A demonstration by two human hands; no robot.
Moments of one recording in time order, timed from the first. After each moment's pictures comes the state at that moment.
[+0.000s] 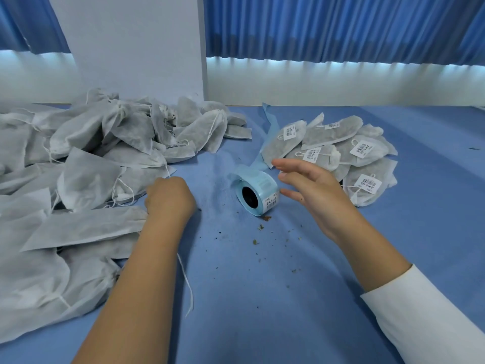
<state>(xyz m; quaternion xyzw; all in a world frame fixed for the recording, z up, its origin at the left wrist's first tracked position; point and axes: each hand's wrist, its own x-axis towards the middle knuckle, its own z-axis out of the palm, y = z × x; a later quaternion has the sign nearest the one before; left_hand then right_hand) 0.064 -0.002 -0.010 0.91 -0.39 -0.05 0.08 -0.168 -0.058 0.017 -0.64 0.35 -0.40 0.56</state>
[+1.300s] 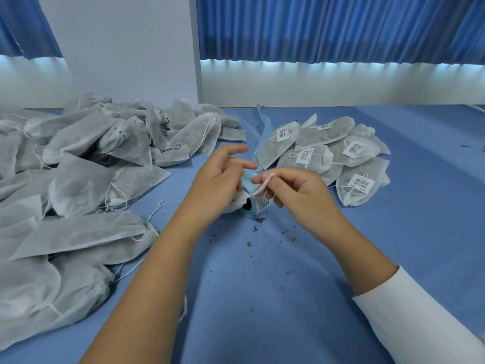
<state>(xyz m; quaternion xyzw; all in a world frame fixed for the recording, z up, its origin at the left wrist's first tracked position) -0.014 0.013 0.033 0.59 -0.49 -0.31 0.57 -0.164 -0.046 0.018 -0.74 0.27 -0.41 0.46</state>
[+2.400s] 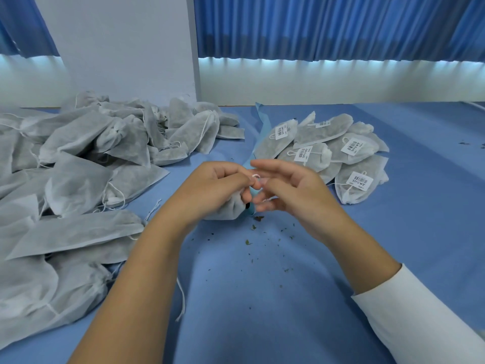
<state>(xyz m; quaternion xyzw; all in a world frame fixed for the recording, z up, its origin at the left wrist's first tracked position) -0.010 0.028 0.046 0.59 -0.50 -0.40 0.49 -0.167 -0.046 0.021 -0.65 0.26 -0.37 0.61</state>
